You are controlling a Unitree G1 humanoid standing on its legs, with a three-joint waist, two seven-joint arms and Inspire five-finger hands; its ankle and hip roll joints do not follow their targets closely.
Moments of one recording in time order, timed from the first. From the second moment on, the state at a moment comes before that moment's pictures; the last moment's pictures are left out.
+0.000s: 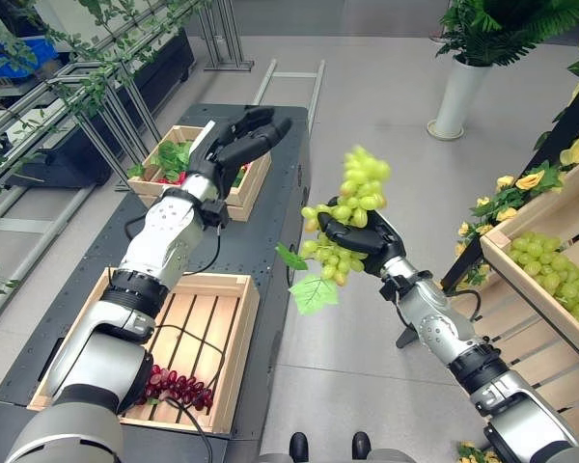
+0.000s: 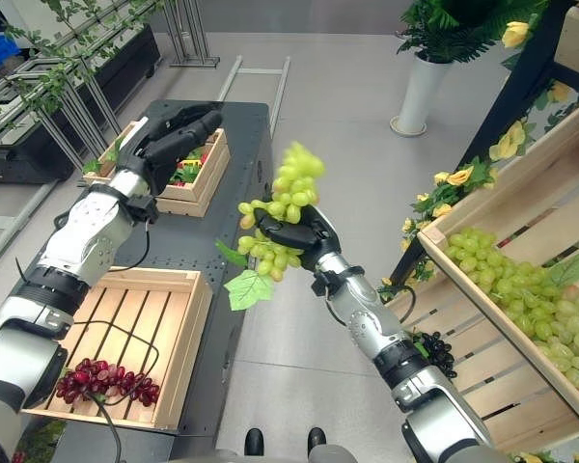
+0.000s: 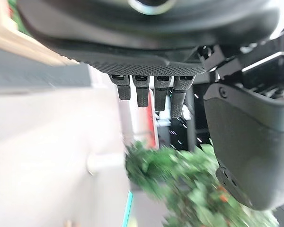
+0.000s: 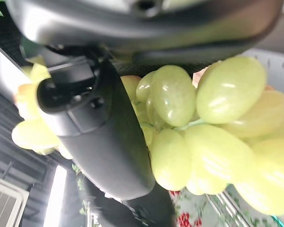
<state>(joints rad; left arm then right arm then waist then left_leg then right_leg) -0.82 0.65 -0.37 0.61 -0.73 -0.04 -0.05 -0.48 -0.40 0.44 0.36 1.03 -0.12 0.15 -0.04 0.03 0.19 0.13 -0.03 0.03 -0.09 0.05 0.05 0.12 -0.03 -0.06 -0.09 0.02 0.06</state>
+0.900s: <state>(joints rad) -0.17 0.44 -0.20 0.56 -0.41 -0.16 0.00 -0.21 -0.54 0.23 0.07 0.71 -0.10 0.24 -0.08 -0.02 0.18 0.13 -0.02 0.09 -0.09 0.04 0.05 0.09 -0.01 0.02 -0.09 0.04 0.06</state>
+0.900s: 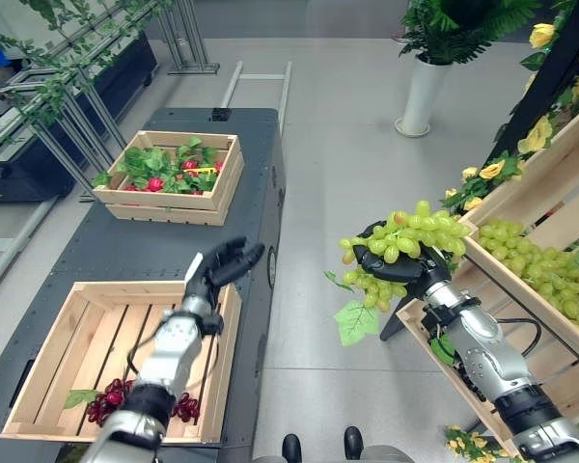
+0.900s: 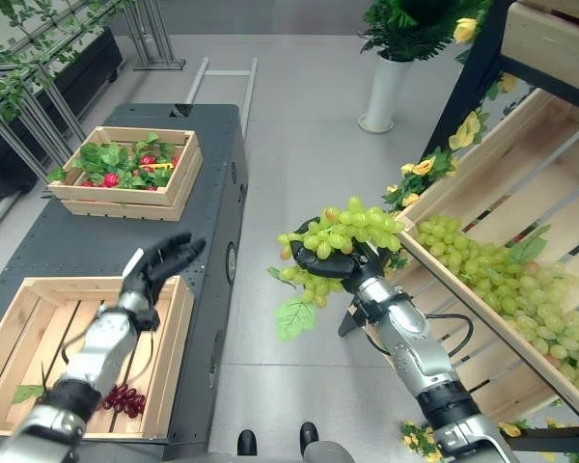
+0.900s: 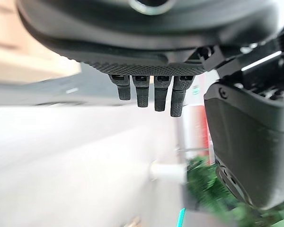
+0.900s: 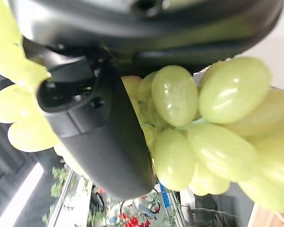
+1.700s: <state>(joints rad) -0.05 0.36 -0.35 0.62 -0.33 -0.15 -0.01 -0.12 -0.80 -0.04 -0.11 0.72 0.03 0.28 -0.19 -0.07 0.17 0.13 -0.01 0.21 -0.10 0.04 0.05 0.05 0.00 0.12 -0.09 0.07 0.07</state>
